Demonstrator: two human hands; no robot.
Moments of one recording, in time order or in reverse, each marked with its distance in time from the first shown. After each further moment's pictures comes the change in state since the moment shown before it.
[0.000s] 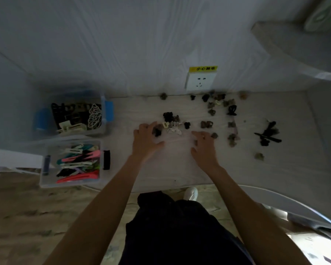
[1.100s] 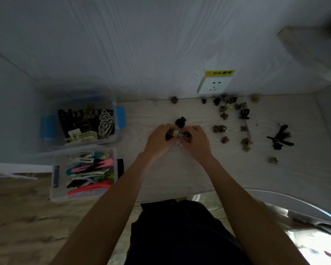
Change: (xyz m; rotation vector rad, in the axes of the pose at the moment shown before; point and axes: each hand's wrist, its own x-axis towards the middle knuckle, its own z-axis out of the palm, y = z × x) left_hand 0.023 -0.002 -0.017 -0.244 -0.094 0.207; right_hand 0.037 -0.064 0.025 0.085 0.052 -0.058
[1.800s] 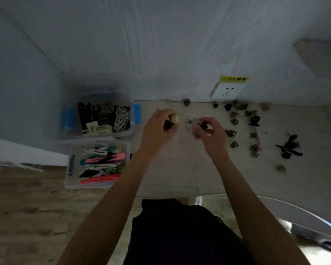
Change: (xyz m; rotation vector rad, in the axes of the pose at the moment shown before) left_hand -0.038 0.027 -0.059 0.027 0.384 0.218; right_hand -0.015 -0.039 -0.029 0.413 0.196 0.033
